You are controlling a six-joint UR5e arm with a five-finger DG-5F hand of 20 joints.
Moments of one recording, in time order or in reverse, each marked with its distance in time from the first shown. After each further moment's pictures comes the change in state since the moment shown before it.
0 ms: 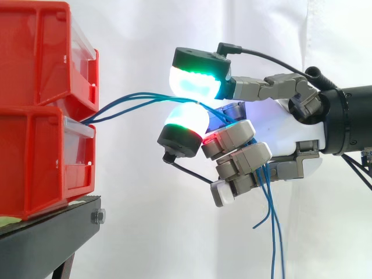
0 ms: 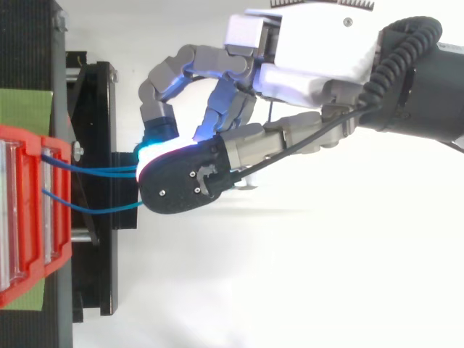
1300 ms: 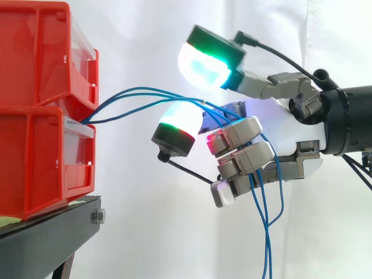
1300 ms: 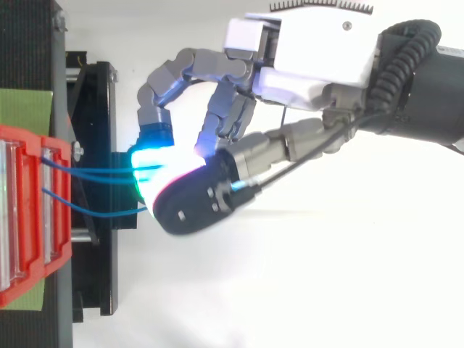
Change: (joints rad) arm 0.003 0.000 -0.002 0.003 -0.001 0.002
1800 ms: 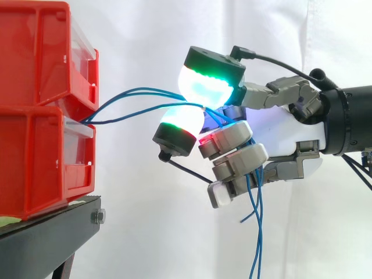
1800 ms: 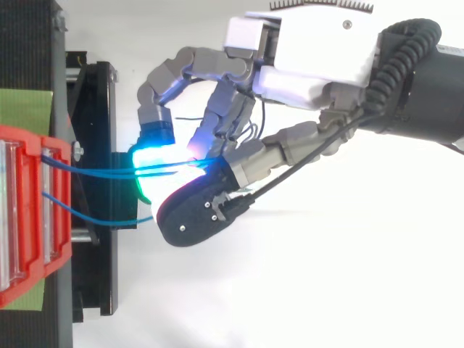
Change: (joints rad) arm -0.001 0.000 0.000 0.001 0.000 0.001
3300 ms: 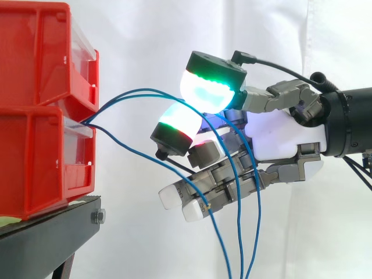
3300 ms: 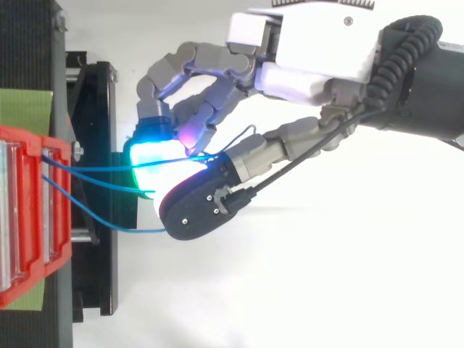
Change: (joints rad) arm -0.003 0.000 0.000 -0.012 0.000 -0.003
